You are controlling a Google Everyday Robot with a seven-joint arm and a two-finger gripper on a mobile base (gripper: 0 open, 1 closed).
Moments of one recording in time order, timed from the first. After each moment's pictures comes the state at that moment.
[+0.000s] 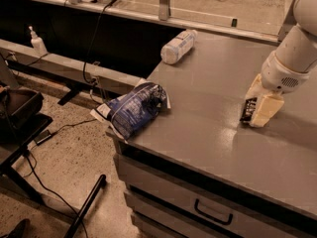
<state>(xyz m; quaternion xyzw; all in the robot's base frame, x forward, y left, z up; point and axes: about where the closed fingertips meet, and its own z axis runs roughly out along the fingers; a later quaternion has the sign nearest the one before) 0.542 -0.265 0.832 -0.64 0.76 0.04 0.11</state>
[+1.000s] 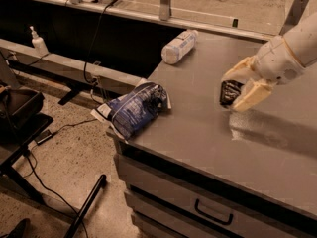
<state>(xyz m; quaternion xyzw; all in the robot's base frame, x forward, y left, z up) 0.540 -0.194 0.883 -0.69 0.65 0.14 0.28</state>
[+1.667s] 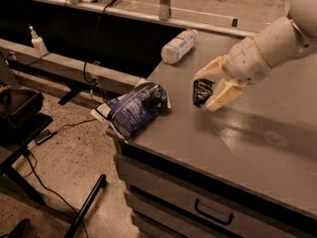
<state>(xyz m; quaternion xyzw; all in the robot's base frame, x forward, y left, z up) 0.548 -0.124 0.882 -0.72 0.59 0.17 0.32</state>
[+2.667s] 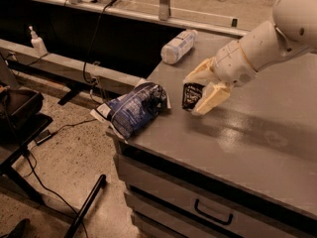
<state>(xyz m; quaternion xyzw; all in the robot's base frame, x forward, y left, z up) 0.553 -0.100 0.874 -0.72 0.59 0.17 0.32</state>
